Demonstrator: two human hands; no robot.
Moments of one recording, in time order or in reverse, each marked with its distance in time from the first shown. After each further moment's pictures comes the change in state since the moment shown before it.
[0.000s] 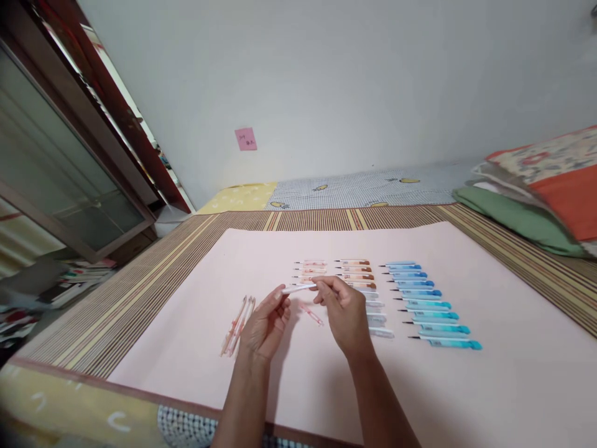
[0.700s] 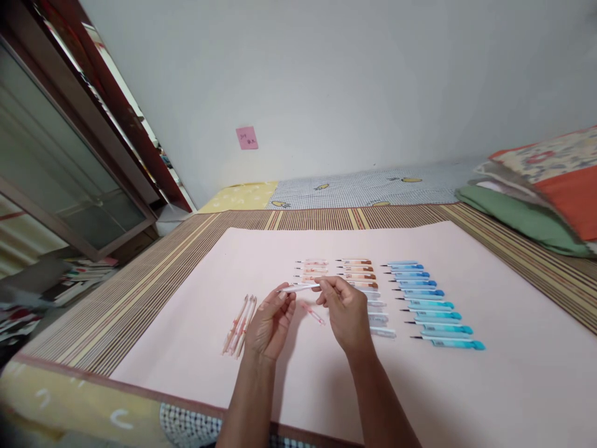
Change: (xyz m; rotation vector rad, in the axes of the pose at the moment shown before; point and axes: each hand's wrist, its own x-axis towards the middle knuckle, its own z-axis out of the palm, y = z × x) left_hand -0.001 -0.009 0.001 0.014 -0.087 0.071; right_hand 0.003 0.007 0.002 0.066 0.040 0.089
